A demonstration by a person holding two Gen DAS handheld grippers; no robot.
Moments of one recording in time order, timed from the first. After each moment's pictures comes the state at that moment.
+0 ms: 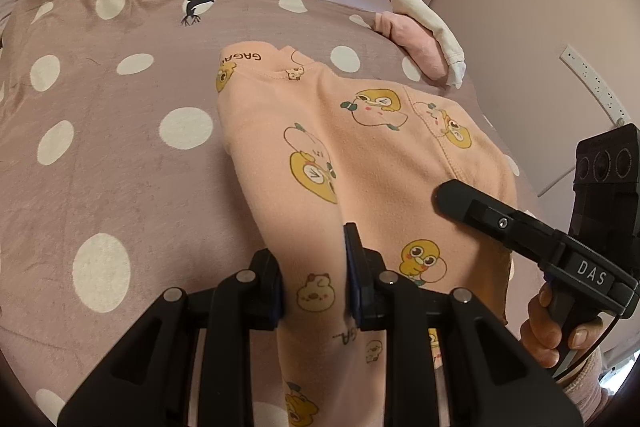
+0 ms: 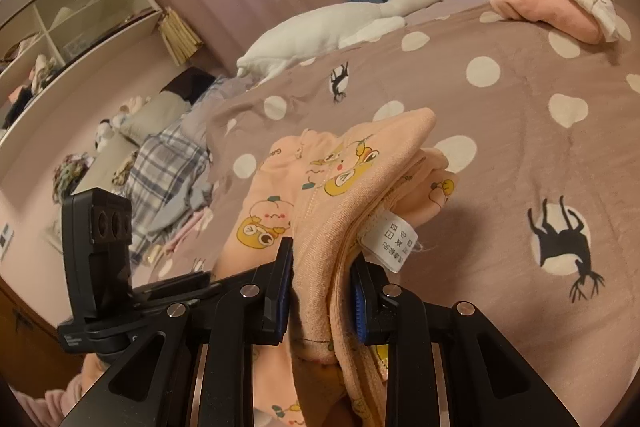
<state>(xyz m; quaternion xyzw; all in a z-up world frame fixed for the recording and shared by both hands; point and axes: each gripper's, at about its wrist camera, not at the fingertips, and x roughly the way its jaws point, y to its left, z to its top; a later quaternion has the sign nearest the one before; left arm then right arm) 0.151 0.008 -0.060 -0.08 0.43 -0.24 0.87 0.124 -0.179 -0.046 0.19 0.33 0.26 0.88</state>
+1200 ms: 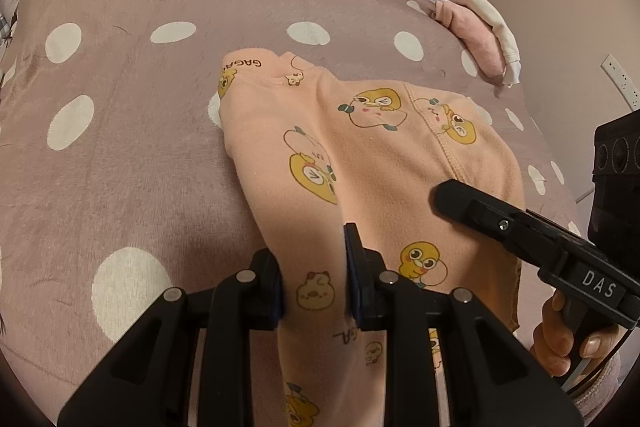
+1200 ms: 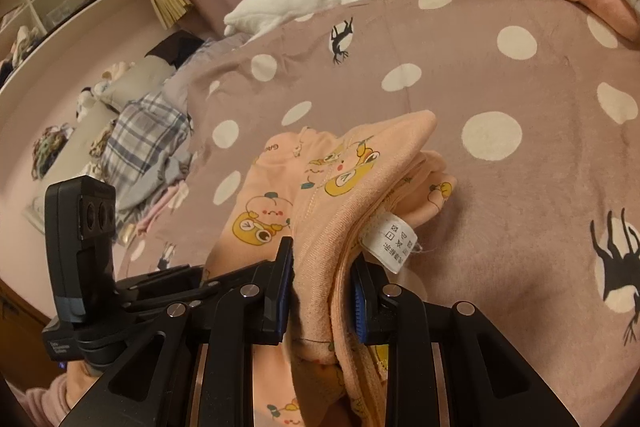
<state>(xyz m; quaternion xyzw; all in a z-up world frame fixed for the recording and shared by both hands) 0.199 0.038 -0.107 -0.08 0.47 -0.18 0.86 0.169 -0.128 -0.077 0.15 0.39 0.26 0.87</state>
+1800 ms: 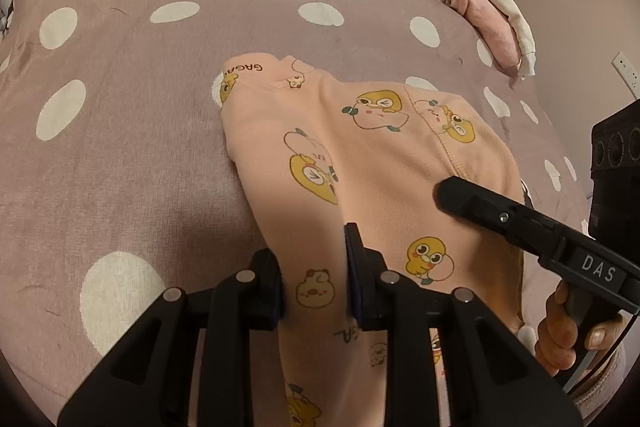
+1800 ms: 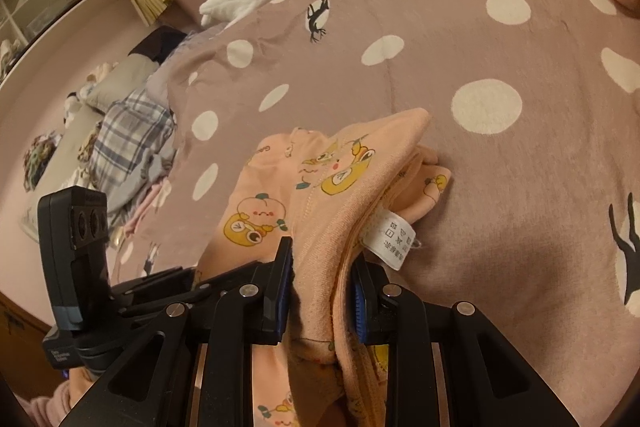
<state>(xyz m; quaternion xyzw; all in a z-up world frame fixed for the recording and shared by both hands) 0.211 0.038 -0.129 -0.08 0.49 -0.17 0.85 0.188 -0.137 -0.100 0.17 0.42 0.25 0.86</state>
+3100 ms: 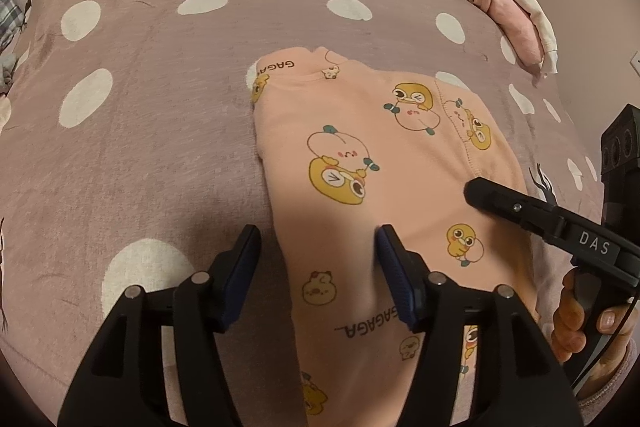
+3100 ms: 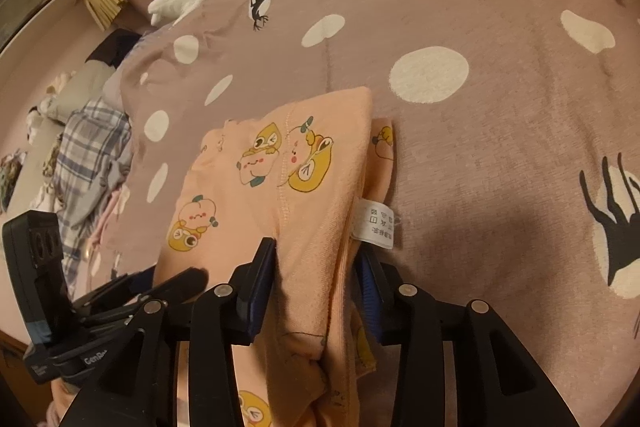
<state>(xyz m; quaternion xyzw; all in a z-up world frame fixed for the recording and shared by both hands) 0.206 0.050 -0.134 -0.06 0.50 -0.13 0.86 0.198 -0.149 -0.120 0.17 0.46 0.17 0.85</state>
